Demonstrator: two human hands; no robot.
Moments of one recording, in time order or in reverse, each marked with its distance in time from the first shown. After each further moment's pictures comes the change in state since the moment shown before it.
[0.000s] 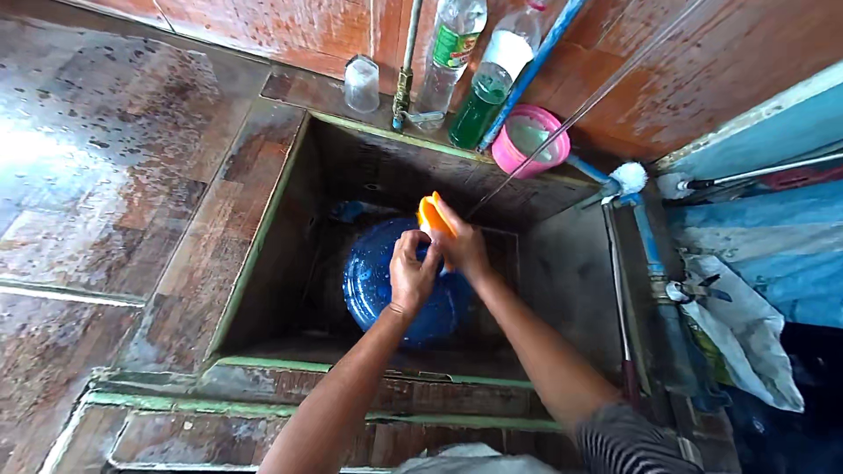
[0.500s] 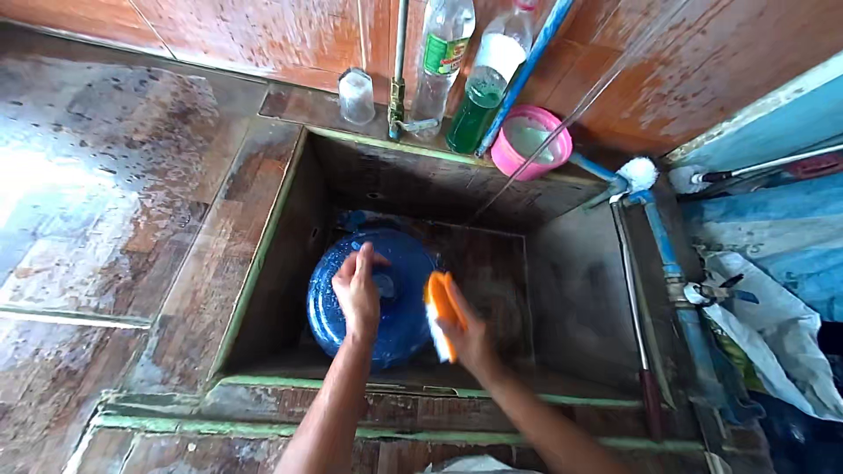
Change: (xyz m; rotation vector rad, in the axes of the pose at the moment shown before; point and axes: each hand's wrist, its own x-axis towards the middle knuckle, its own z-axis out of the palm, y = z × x) left_hand 0.010 -0.006 -0.049 -0.180 0.256 -0.211; right_hand -0.103 0.030 0.037 0.214 0.130 -0.075
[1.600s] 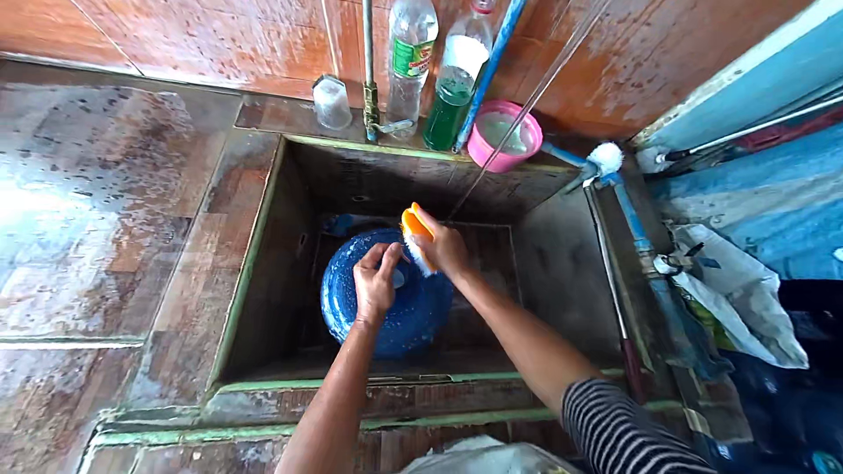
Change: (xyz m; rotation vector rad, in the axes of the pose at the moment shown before) left_hand -0.004 -0.005 0.022 0.010 -0.265 0.141; right_hand 0.122 -0.042 -0.013 -0.296 -0.244 0.250
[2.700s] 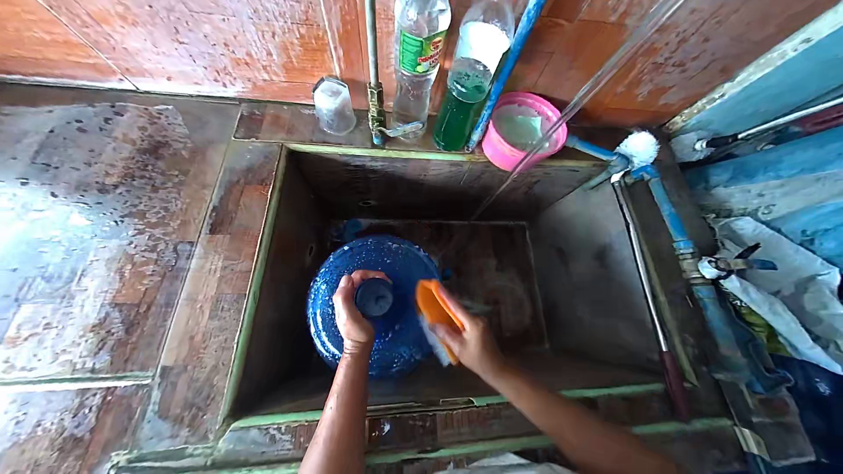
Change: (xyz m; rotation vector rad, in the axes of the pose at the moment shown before) left_hand 0.009 -0.043 -0.045 -0.281 -0.041 0.113; right_hand -0.095 0.035 0.061 0.324 0.238 -0.294
